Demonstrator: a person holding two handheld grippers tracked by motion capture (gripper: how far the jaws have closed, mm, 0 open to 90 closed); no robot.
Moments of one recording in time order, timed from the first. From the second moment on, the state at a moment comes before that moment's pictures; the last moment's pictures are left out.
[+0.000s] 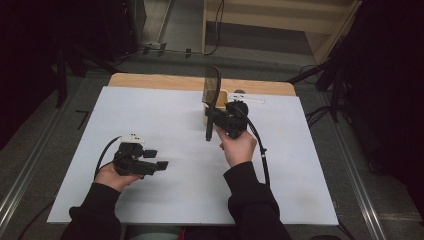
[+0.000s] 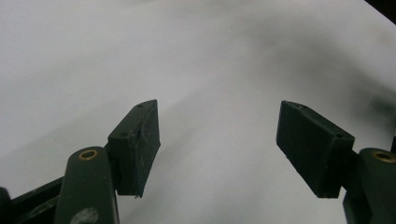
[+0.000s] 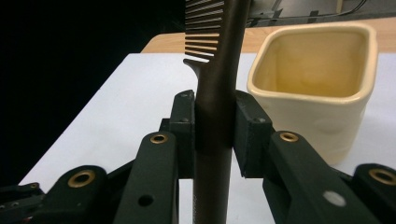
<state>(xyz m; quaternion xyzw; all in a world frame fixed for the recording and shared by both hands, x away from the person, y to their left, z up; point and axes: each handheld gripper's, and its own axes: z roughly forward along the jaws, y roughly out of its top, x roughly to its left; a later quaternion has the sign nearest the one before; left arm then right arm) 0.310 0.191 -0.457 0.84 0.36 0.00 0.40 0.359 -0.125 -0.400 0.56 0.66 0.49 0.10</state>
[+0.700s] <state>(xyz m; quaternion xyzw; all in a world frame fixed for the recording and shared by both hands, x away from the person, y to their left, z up) 0.309 0.199 -0.460 0.84 0.37 -0.01 0.40 0.375 -0.129 -0.387 0.56 0.67 0.48 0.13</state>
